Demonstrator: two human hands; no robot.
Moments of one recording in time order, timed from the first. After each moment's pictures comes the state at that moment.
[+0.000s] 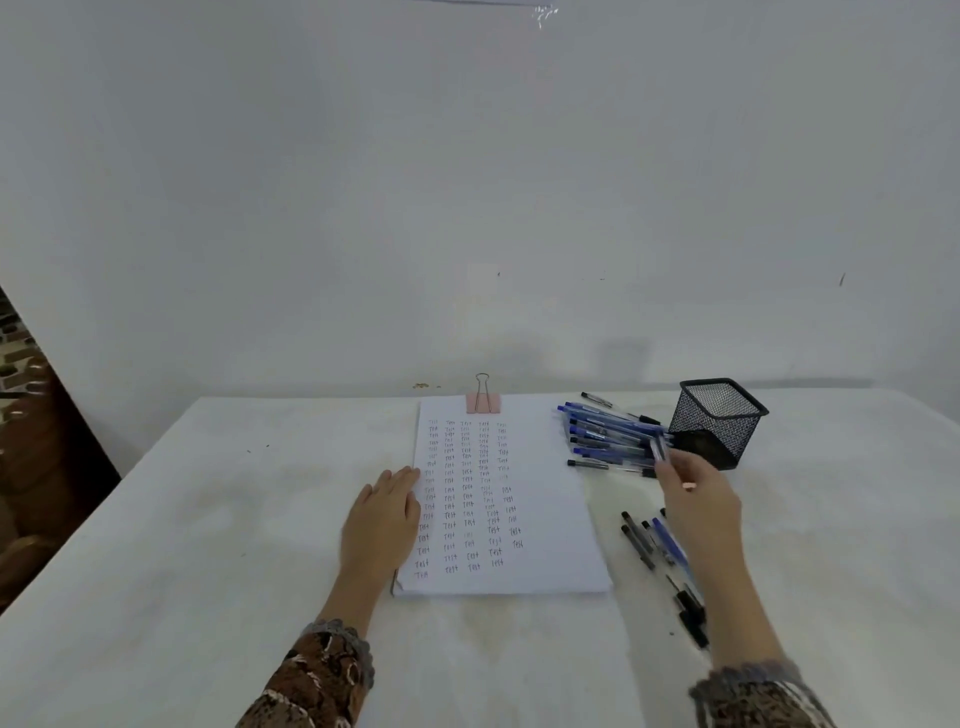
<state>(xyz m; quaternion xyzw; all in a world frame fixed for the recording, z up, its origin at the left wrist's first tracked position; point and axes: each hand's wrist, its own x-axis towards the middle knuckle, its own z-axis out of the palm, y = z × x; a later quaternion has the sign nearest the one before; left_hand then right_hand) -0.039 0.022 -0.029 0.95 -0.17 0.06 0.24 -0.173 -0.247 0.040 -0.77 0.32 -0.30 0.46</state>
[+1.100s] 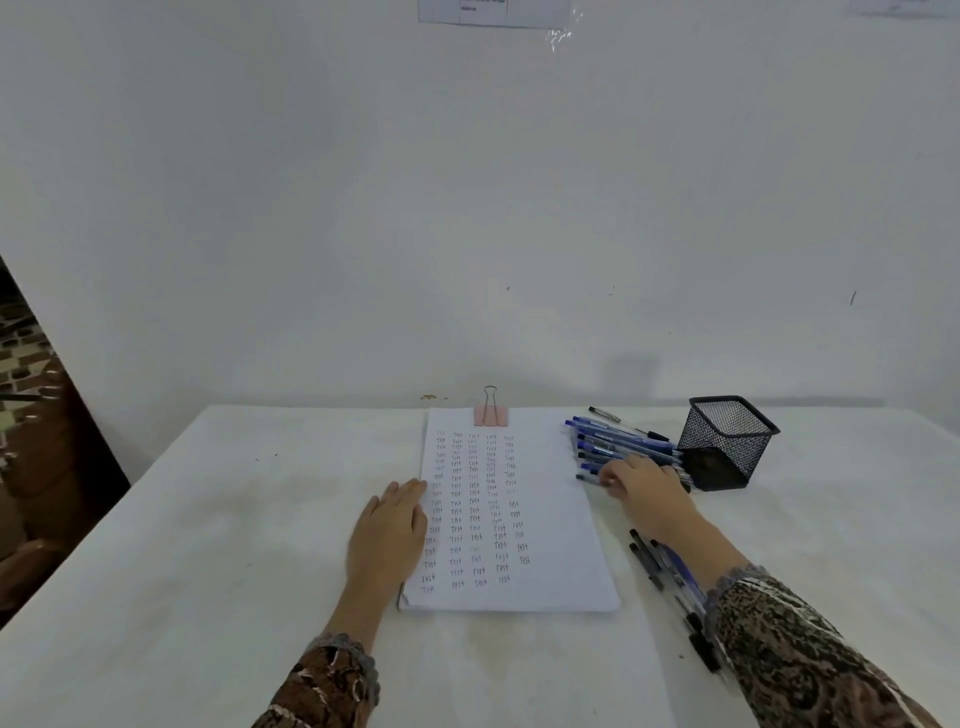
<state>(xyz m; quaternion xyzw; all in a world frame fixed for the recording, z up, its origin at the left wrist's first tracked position) -0.037 0.022 -0.031 0.95 -0.17 0.06 0.24 -0.104 -0.285 0.011 -0.99 0.08 -0.10 0.08</state>
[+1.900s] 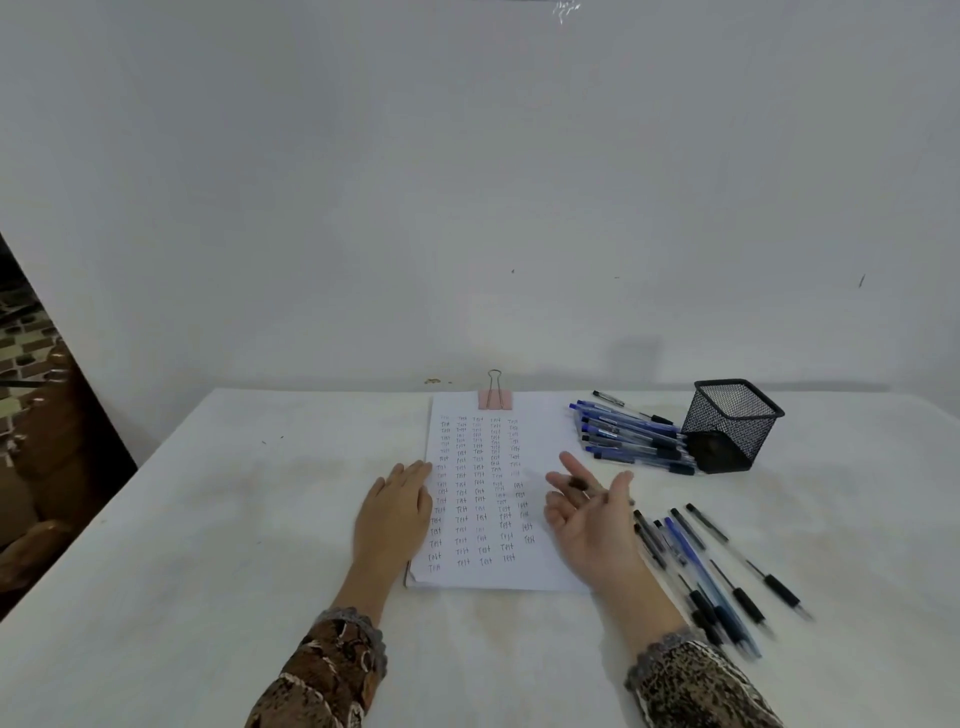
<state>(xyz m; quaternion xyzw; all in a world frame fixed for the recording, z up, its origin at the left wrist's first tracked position) -0.042 0.023 -0.026 0.95 -0.17 0.06 0.25 -0.125 -0.182 -0.006 -0.28 0.17 -0.14 0.93</state>
